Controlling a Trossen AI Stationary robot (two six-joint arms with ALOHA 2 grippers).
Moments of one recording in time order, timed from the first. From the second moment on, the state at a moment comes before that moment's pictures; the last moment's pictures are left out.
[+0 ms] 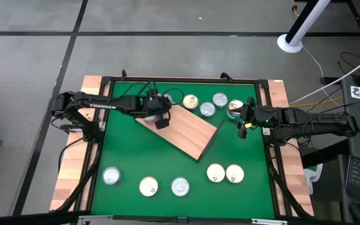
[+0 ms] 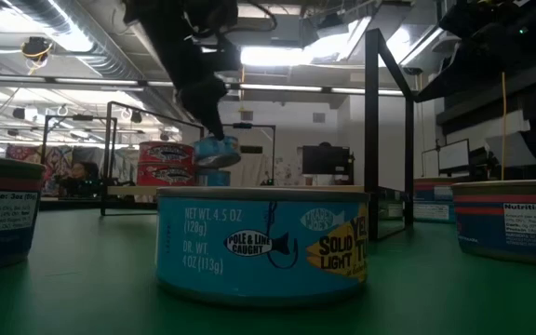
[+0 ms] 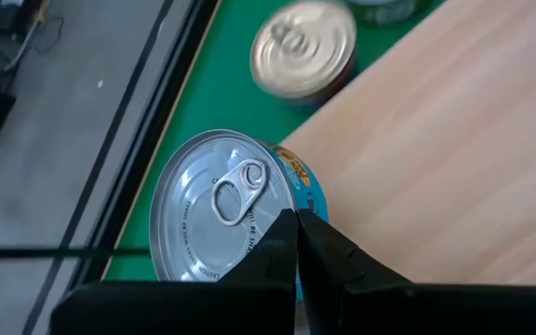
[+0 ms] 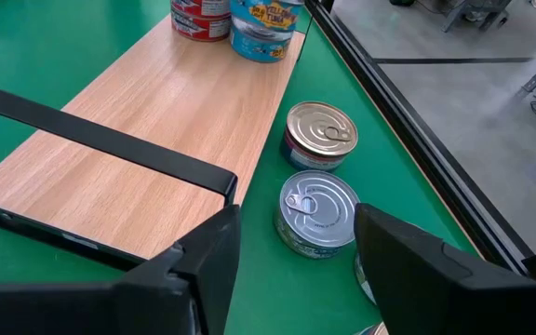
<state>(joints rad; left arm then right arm) 0.17 1.53 1.09 -0.55 -0.48 0.02 -0.03 0.64 0.57 -0.47 0.32 -0.04</state>
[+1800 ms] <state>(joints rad) 0.21 1.53 1.09 -0.59 -0.48 -0.05 -0.03 0.64 0.57 -0.47 0.32 -0.04</state>
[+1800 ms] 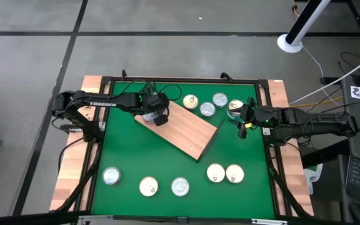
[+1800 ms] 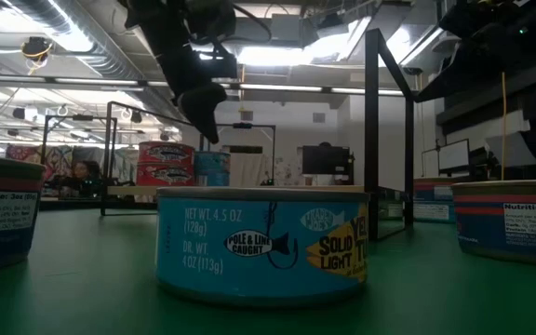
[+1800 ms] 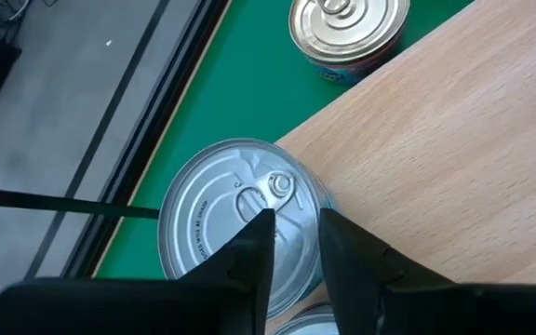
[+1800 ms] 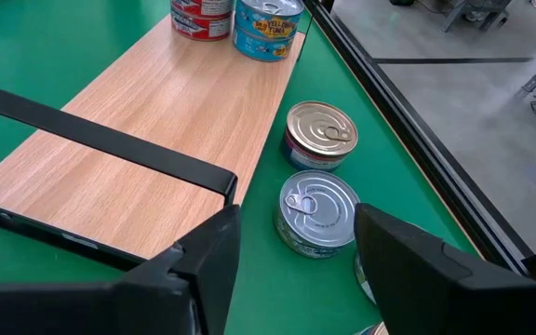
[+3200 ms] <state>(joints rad) -0.49 1.53 1.31 -0.64 -0.48 -0.87 -0.03 0.64 0.57 -0.47 0.32 -0.03</state>
